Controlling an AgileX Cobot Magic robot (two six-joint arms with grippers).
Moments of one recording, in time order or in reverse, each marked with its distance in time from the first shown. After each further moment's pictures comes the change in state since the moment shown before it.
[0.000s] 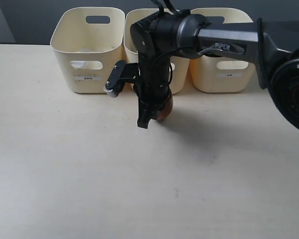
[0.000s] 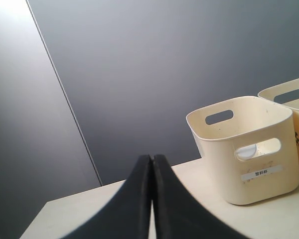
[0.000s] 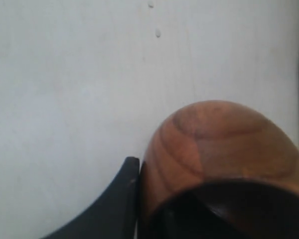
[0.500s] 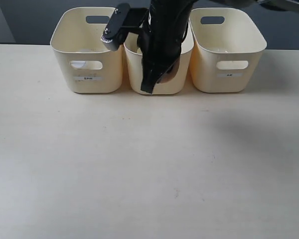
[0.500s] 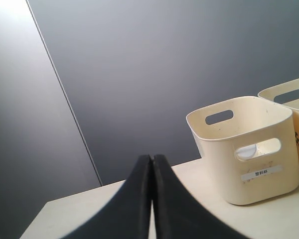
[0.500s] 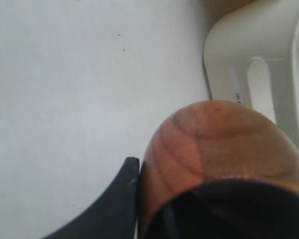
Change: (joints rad) left arm 0.000 0.000 0.000 0.000 0.000 0.000; right arm 0.000 -0.256 0.000 -0.002 0.073 -0.002
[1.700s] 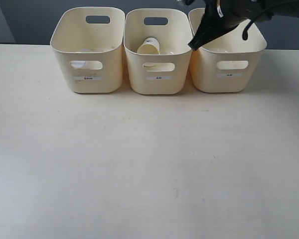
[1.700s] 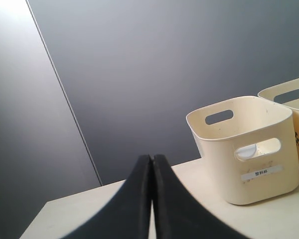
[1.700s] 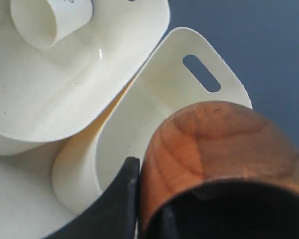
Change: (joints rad) left arm 0.000 0.000 0.000 0.000 0.000 0.000; right arm -0.237 -0.161 0.373 -0.677 -0.656 0.771
